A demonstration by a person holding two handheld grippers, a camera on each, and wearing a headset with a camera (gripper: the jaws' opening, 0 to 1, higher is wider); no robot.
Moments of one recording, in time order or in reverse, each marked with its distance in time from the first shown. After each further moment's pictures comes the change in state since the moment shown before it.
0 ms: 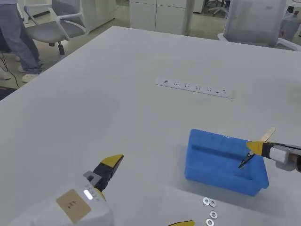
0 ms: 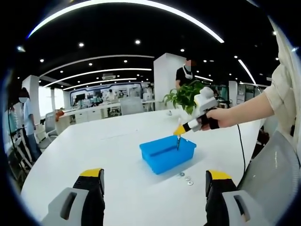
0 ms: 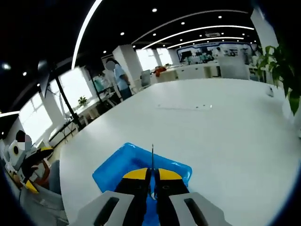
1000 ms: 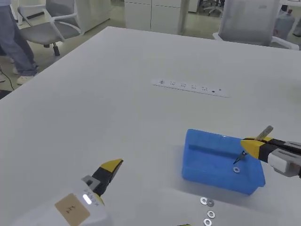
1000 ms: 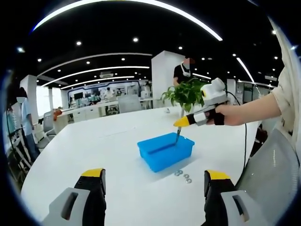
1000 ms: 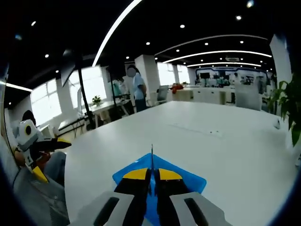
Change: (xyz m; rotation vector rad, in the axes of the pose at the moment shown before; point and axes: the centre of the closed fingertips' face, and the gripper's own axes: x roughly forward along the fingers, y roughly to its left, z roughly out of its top) left arm 0.000 -0.002 -0.003 0.003 0.015 -0.018; right arm -0.034 0.049 0.020 -0.184 -0.164 0.076
